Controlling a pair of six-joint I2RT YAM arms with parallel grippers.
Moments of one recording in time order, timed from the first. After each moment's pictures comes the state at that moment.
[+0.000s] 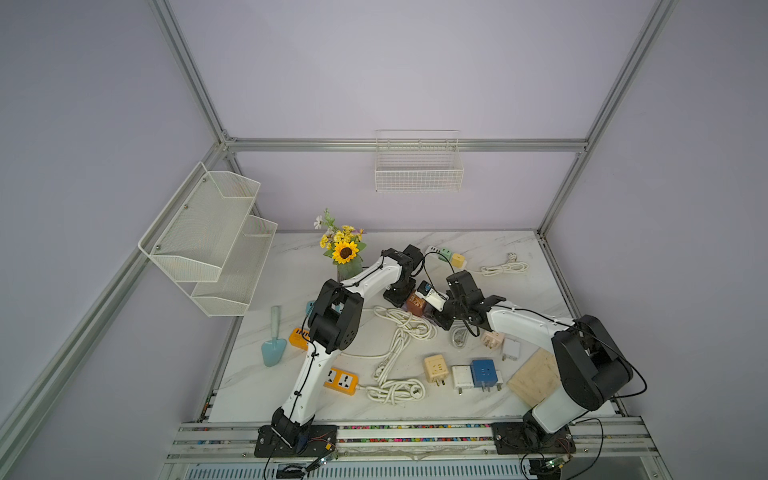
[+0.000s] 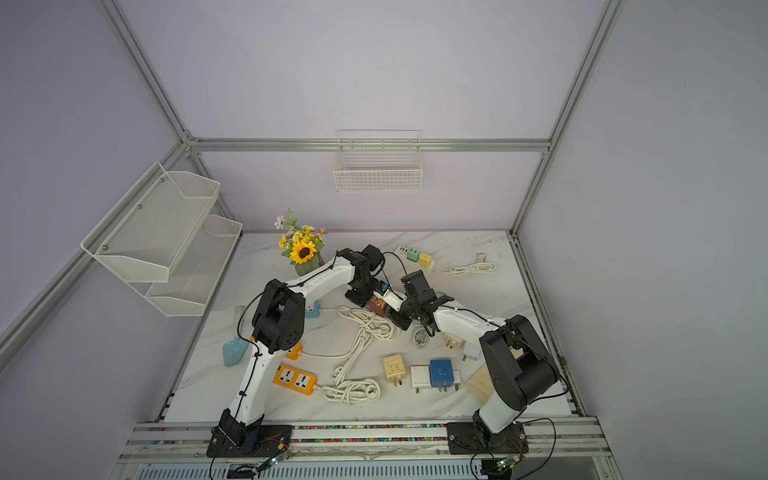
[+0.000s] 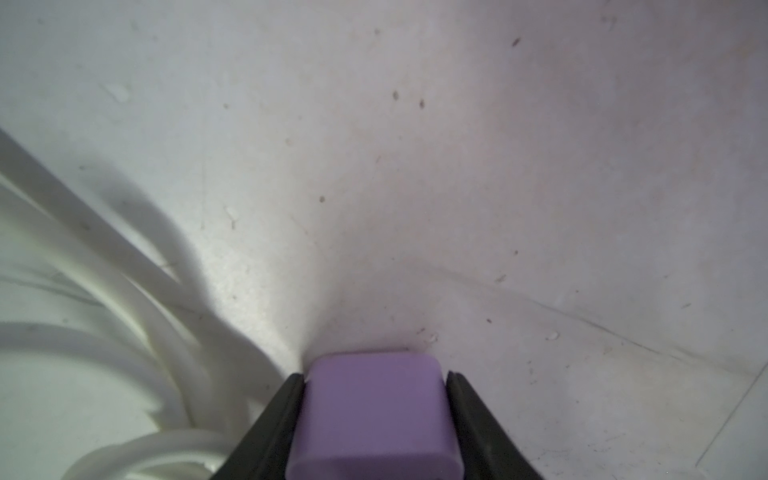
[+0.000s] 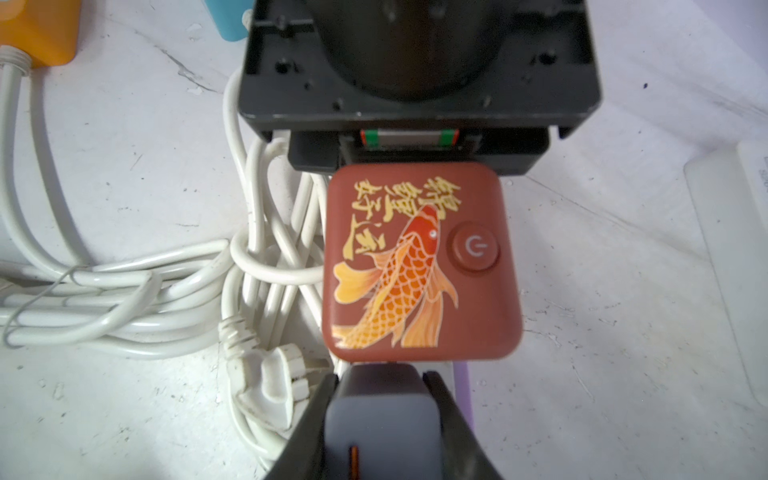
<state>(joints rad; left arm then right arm) -0.60 2.35 2.01 -1.05 -0.07 -1.60 0.51 1.62 0.93 -0.15 -0.28 -0.42</state>
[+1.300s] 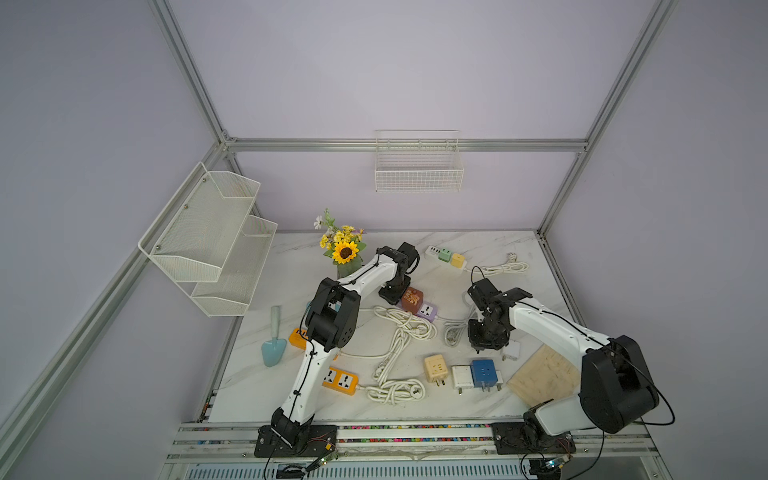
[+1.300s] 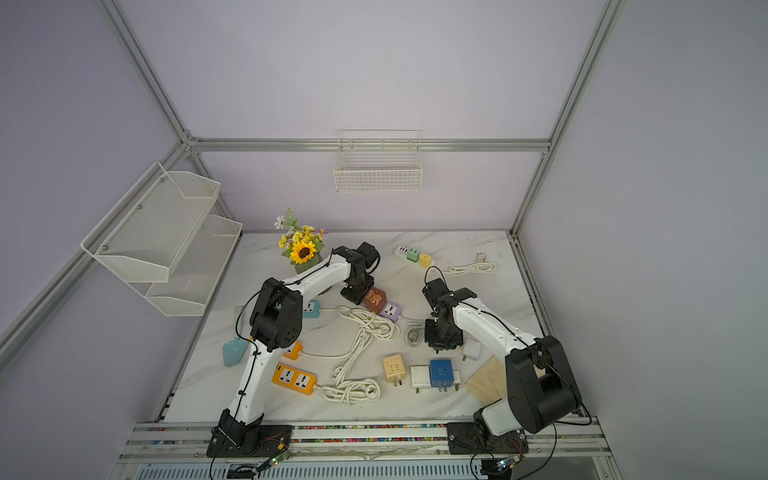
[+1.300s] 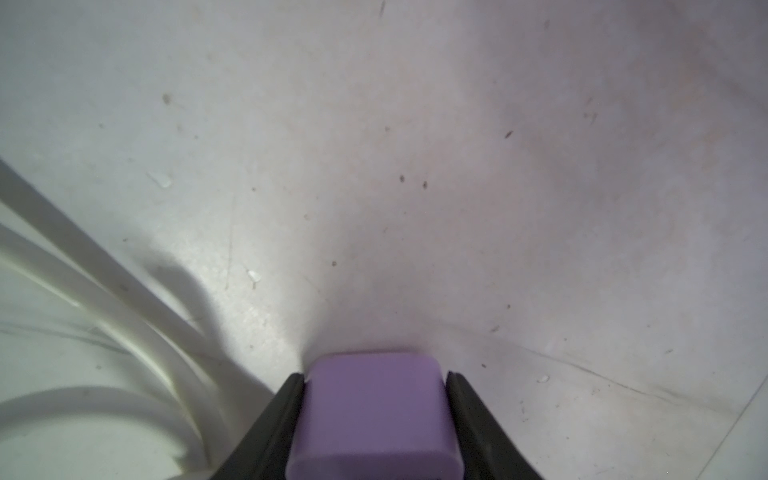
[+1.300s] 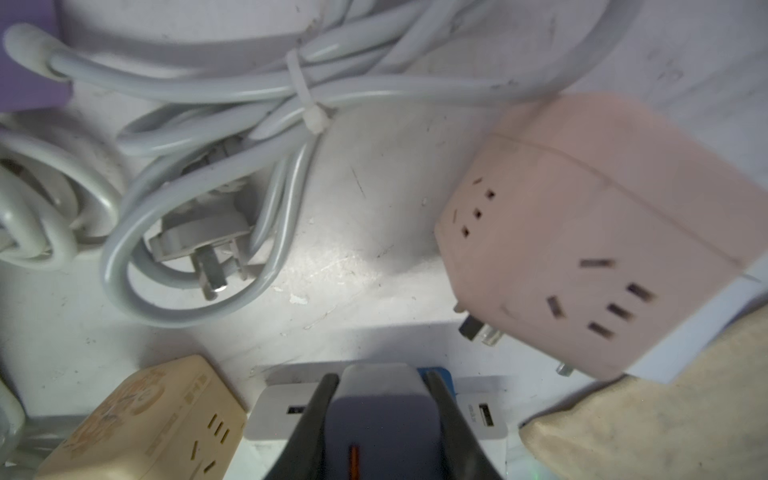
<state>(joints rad) -0.56 2.35 2.01 -1.05 -0.09 -1.58 0.38 1.50 0.97 -0.97 -0.05 0.53</state>
